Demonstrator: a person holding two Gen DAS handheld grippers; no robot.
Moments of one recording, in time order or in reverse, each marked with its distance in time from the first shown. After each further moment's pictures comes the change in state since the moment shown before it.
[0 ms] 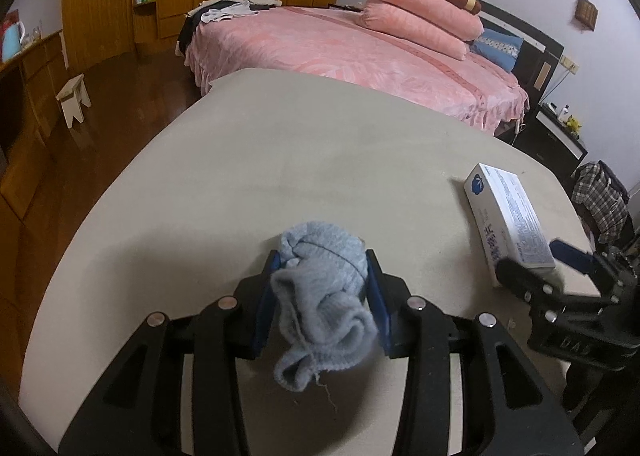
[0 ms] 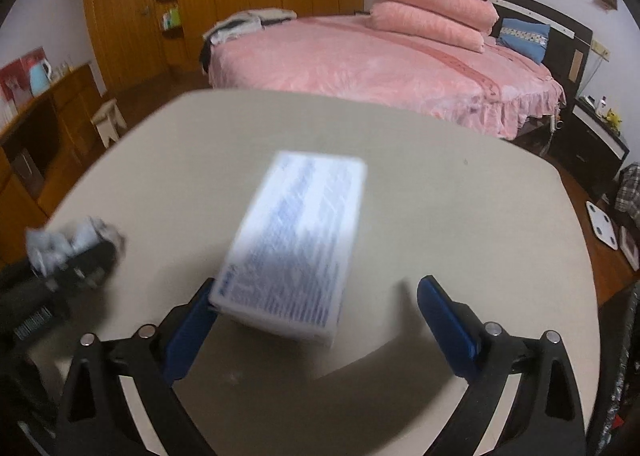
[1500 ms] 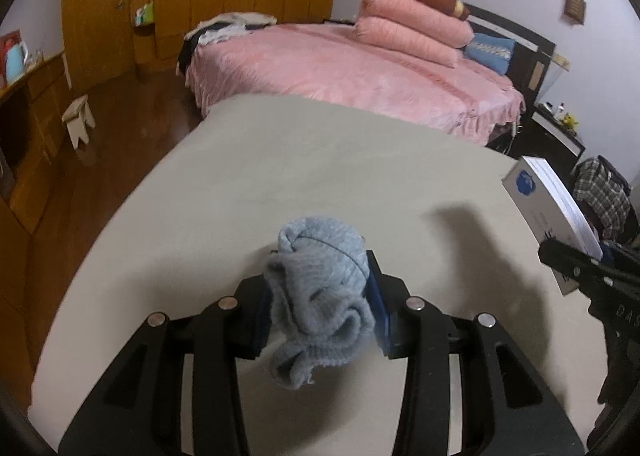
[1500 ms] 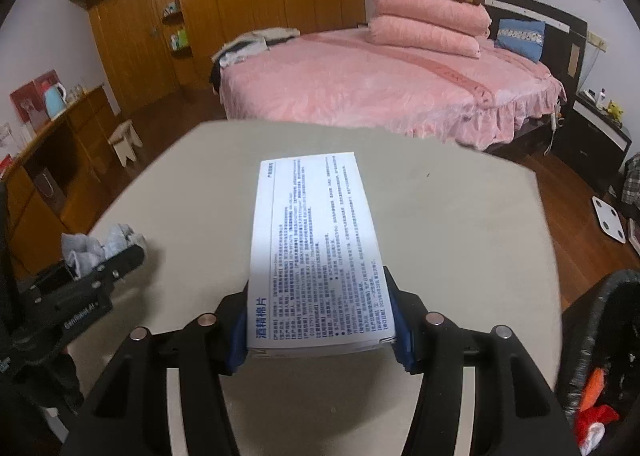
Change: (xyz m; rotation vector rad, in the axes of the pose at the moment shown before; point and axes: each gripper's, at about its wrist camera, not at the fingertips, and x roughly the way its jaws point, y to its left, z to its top) left arm -0.042 -0.030 -0.007 0.054 -0.069 0.023; right arm -0.070 -0.030 -0.001 0.034 -0.068 0.084
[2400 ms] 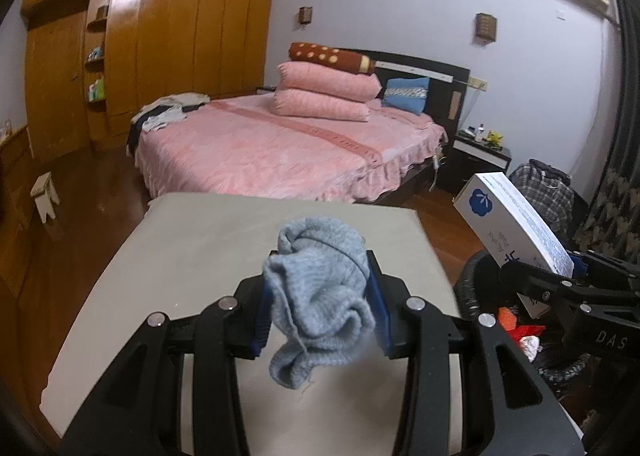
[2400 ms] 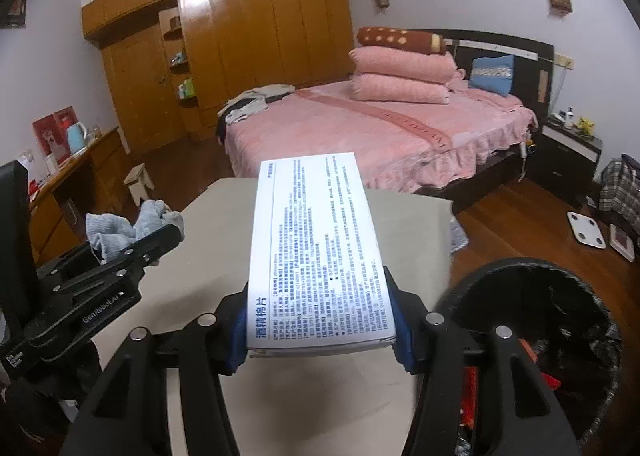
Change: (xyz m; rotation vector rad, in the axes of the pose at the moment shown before) left arm -0.161 -0.135 -0.012 0.149 -0.236 -0.176; right arm -0.194 -0.057 -0.040 0.036 -0.183 -0.003
